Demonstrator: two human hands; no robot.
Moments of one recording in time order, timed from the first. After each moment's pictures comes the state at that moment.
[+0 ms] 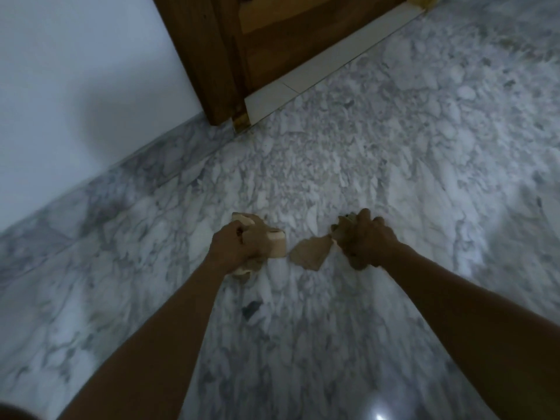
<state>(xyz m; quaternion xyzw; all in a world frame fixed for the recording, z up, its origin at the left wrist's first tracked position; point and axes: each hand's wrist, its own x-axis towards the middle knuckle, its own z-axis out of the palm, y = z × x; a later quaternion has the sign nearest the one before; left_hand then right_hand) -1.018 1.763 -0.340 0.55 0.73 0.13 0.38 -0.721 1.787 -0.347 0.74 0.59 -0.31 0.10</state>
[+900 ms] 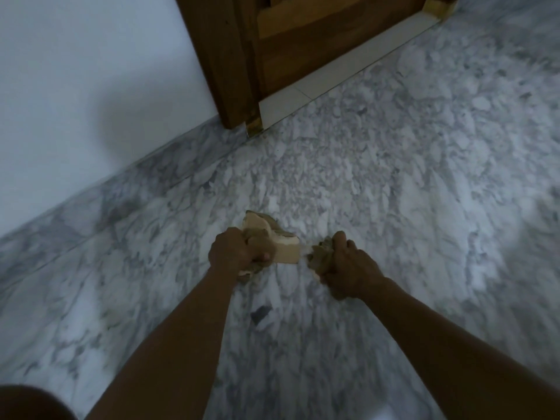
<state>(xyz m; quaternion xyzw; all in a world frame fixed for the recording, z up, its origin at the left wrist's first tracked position) -1.028 1.775 -0.347 0.51 0.81 0.01 0.30 -0.775 1.750 -0.350 0.65 0.69 -0.31 0.06</state>
